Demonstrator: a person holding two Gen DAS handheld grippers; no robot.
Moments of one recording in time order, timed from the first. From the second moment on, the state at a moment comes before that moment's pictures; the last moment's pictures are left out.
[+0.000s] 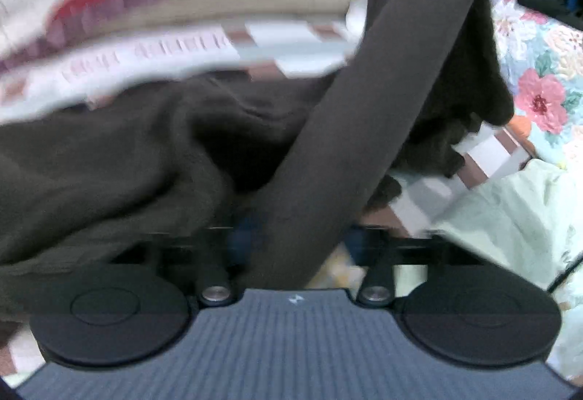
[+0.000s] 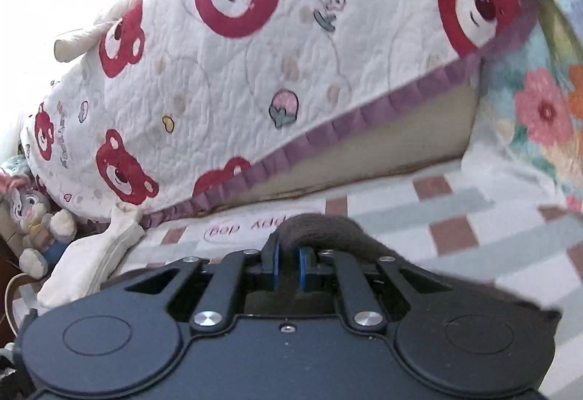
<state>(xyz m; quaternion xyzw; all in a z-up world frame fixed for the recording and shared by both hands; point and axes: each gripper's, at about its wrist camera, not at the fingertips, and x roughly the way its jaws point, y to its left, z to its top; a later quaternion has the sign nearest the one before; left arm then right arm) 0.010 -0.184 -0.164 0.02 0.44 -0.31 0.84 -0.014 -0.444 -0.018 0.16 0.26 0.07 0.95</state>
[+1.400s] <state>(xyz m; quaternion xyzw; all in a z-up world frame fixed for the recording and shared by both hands) 0.124 0.028 -0.179 -0.10 0.40 -0.10 0.90 0.135 -0.560 -0.145 0.09 0.43 0.05 0.90</state>
